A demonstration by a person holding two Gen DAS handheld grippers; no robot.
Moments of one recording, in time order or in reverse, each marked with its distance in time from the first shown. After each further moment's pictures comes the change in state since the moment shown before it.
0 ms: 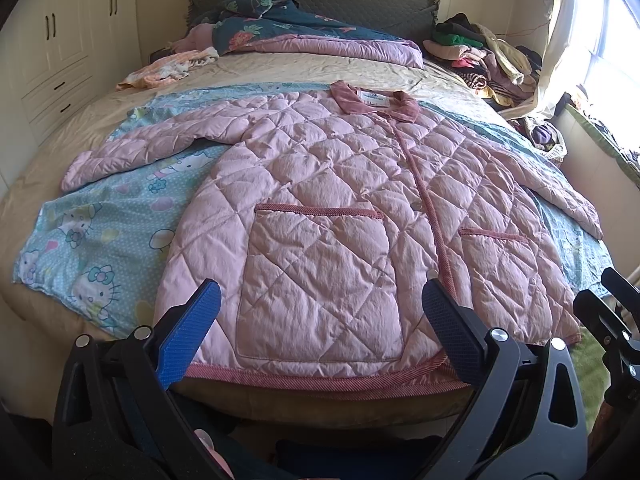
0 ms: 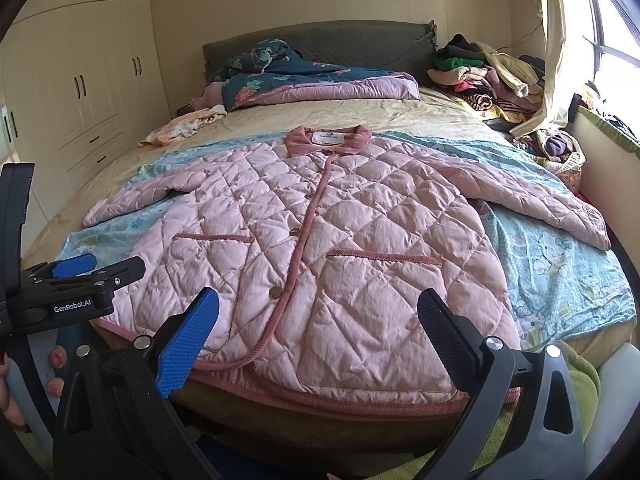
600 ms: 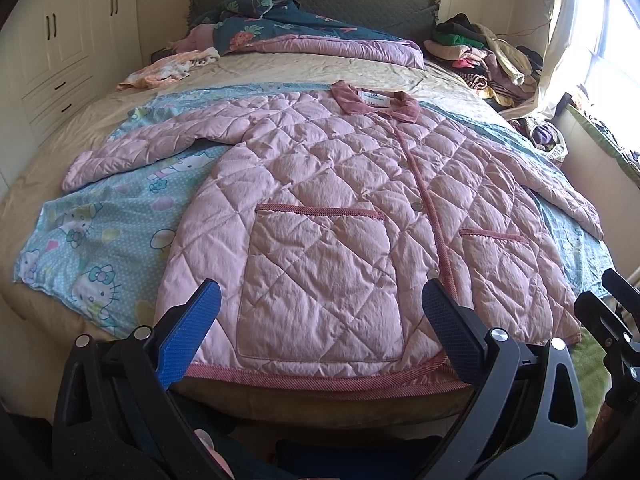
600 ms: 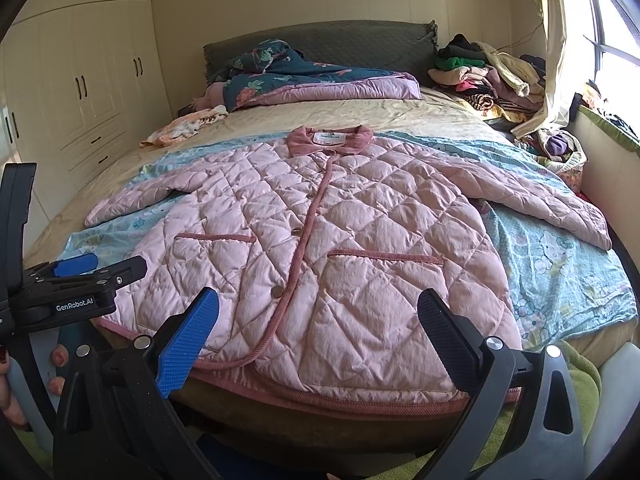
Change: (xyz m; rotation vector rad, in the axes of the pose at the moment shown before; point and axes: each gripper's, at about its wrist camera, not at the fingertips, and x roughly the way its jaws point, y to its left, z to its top) left arm 0.000 0.000 0.000 -0.001 0.001 -0.001; right arm 0.000 0.002 -0.001 -0.003 0.002 0.004
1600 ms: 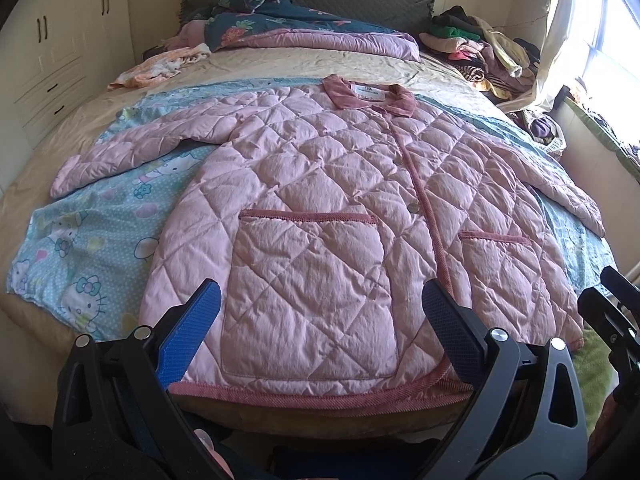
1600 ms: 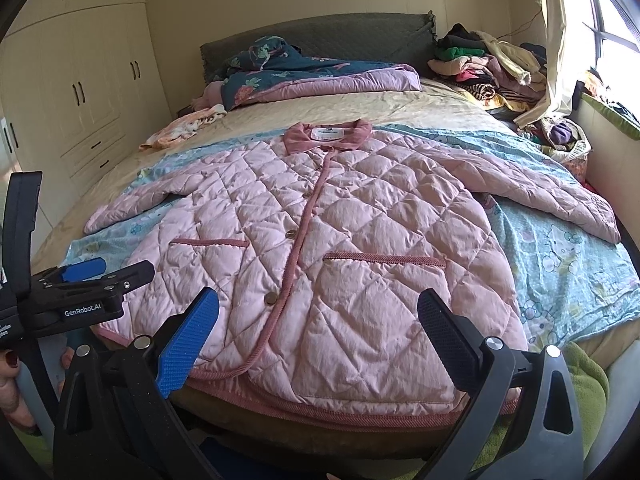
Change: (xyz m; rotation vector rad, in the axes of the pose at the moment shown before) left arm 0.020 -0.011 0.013 0.016 0.017 -0.015; right arm 0.018 -0.014 0.012 0.029 0.015 0.026
